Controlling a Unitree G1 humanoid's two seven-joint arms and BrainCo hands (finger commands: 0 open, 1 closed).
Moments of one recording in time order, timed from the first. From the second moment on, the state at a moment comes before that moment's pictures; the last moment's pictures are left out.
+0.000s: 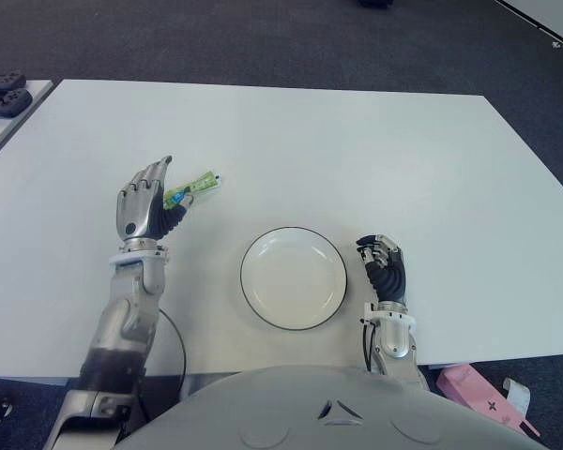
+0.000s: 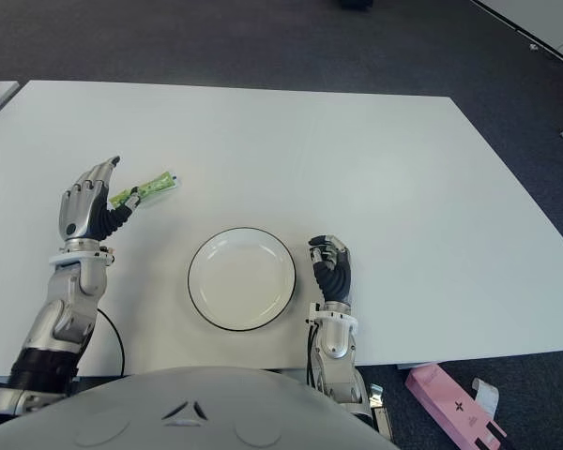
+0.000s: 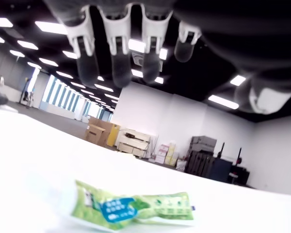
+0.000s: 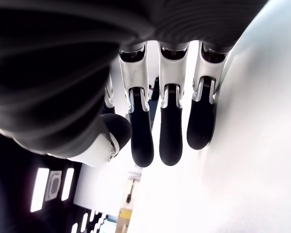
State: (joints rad) left arm 0.06 0.36 -0.06 0.04 0.96 0.13 0.33; right arm 0.39 0.02 0.07 0.03 -0.27 -0.26 -0.28
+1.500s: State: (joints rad) left arm -0.41 0.61 -0.45 0.70 0.97 -0.06 0.10; right arm 0.40 0.03 0.06 0.03 -0.27 -0.28 -0.28
